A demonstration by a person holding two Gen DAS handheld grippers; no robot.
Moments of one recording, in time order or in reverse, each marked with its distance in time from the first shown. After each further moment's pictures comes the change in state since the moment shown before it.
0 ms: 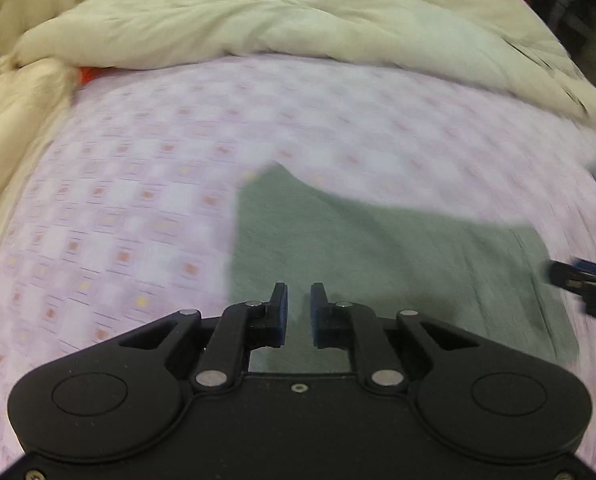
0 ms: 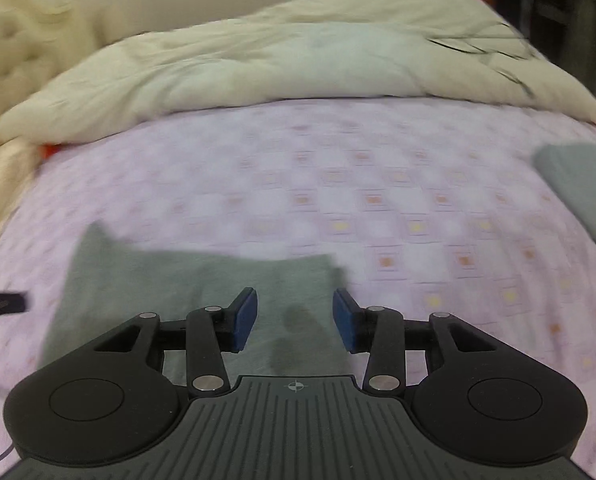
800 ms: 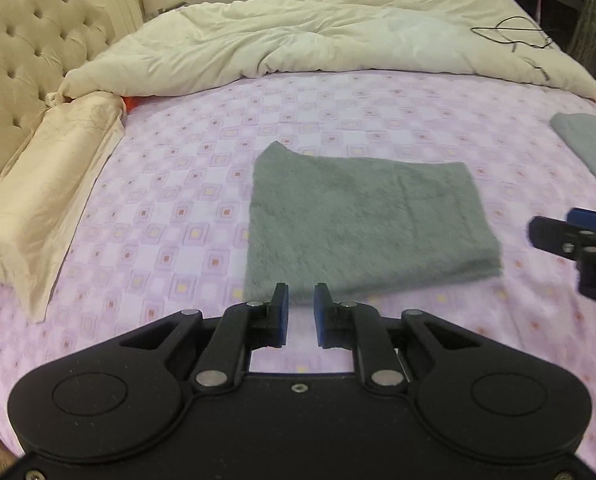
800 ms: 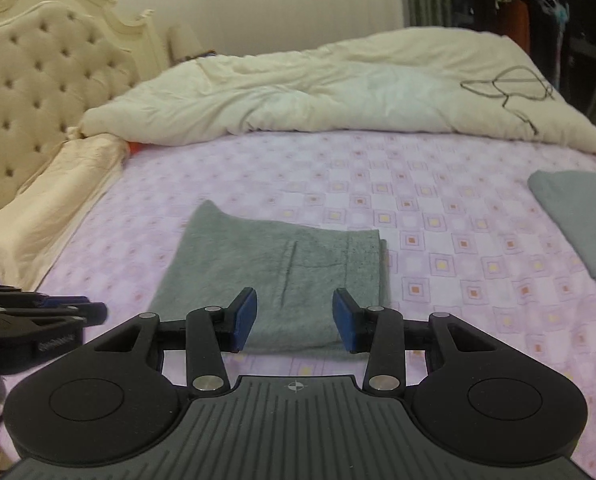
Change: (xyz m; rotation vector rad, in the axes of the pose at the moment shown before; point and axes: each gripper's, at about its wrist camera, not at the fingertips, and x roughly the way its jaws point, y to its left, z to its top) left arm -0.137 -0.053 -0.075 0.053 -0.055 0.138; right arm -0.160 0.020 -0.043 -0.072 -0.111 0.083
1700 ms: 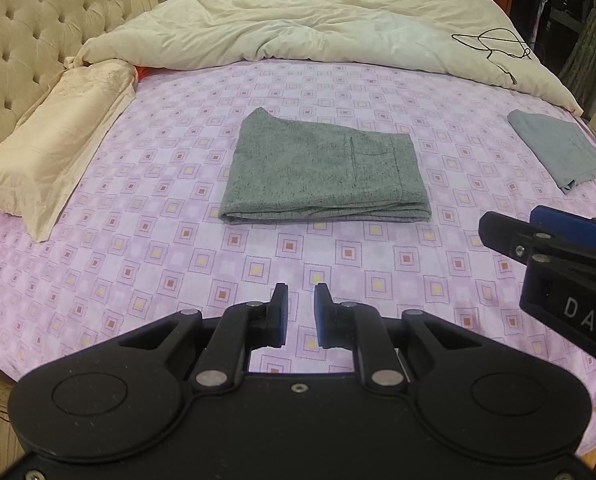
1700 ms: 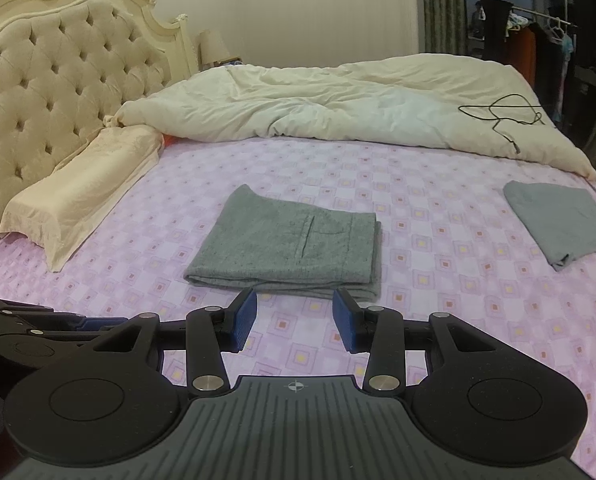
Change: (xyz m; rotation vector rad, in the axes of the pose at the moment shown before) left arm -0.083 -0.035 -0.063 -0.098 0.013 -0.035; right arm -0.104 0.019 -0.047 -0.056 -0.034 0.017
